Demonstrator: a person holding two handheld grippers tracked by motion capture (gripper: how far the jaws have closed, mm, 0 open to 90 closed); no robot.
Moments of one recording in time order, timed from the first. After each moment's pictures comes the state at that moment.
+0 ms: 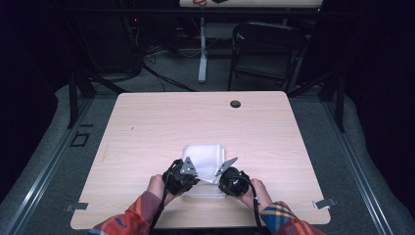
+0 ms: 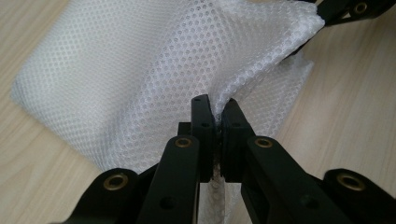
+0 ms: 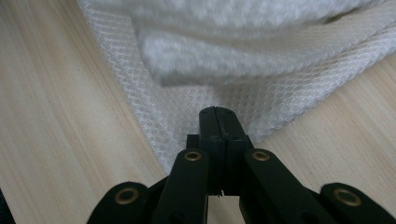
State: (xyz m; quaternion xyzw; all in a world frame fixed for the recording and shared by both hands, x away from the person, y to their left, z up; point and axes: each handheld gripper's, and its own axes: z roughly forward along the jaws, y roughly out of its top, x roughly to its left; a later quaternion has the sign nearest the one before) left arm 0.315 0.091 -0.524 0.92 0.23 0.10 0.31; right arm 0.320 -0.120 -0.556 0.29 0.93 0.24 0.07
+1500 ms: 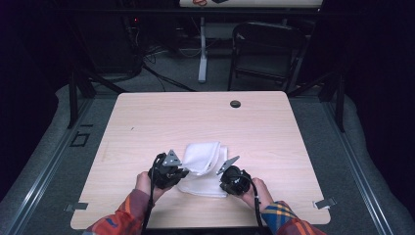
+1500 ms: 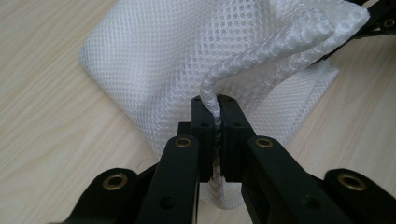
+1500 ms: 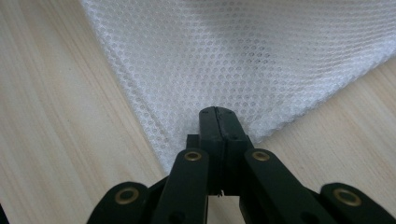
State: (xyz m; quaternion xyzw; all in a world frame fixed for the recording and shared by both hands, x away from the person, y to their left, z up) left arm 0.323 0.127 -0.516 0.89 0.29 0.11 0.34; right arm 0.323 -0.125 -0.555 0.29 0.93 0.23 0.06
